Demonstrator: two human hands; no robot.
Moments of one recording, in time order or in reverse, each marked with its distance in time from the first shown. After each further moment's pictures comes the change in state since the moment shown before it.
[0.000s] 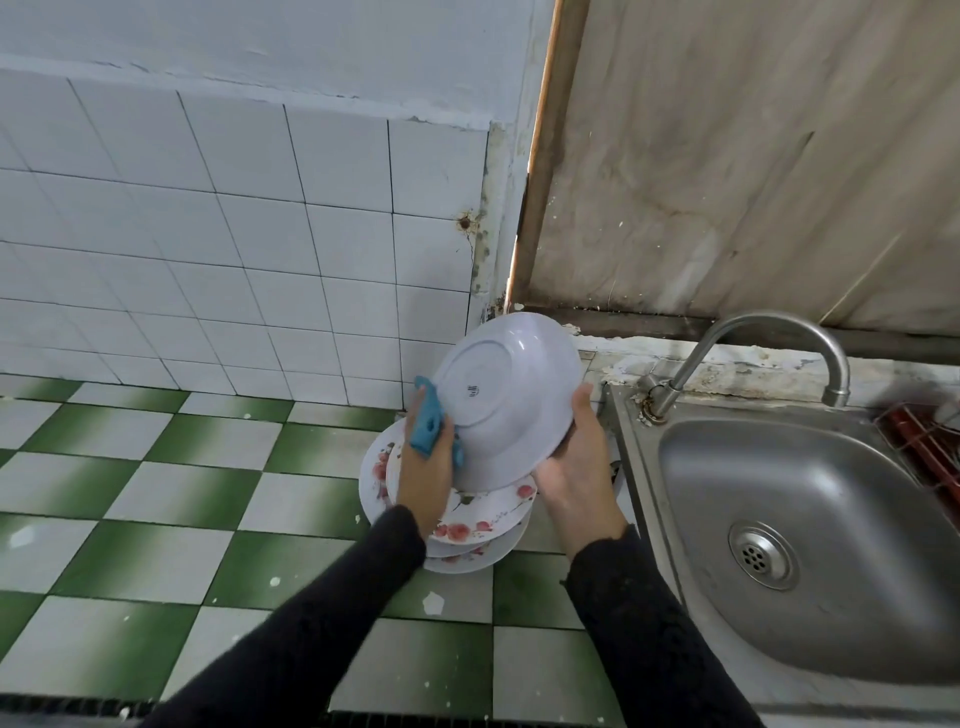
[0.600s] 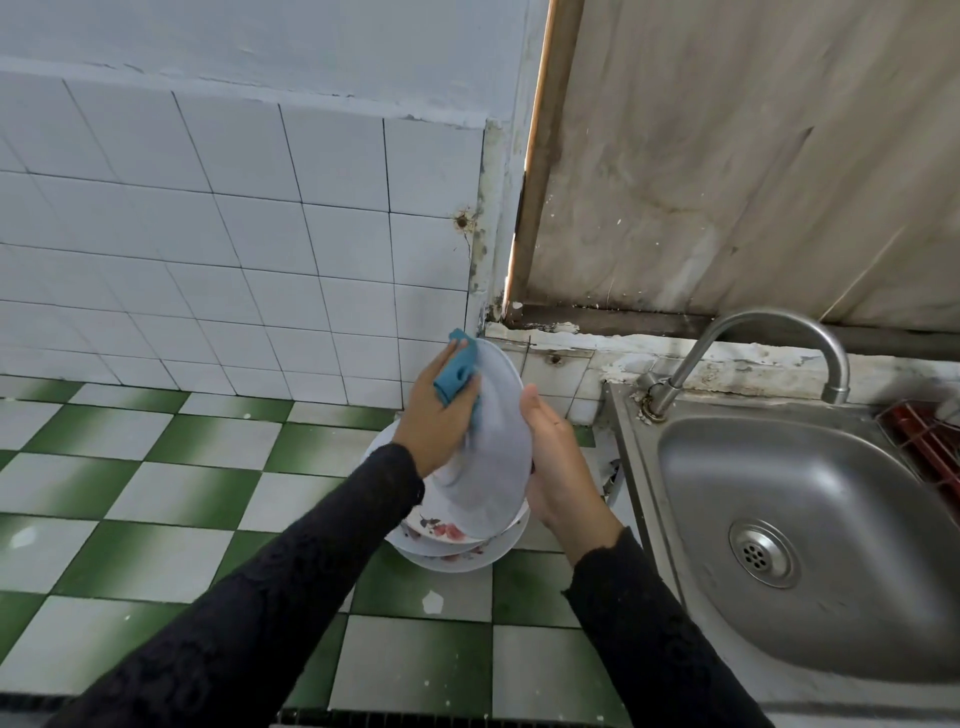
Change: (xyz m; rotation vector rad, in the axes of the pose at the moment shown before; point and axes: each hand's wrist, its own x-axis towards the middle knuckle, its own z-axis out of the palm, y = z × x) left_hand 0.046 0.042 0.002 0.199 -0.140 0.151; right_hand -0.009 0.005 0.006 -0.490 -0.114 0.092
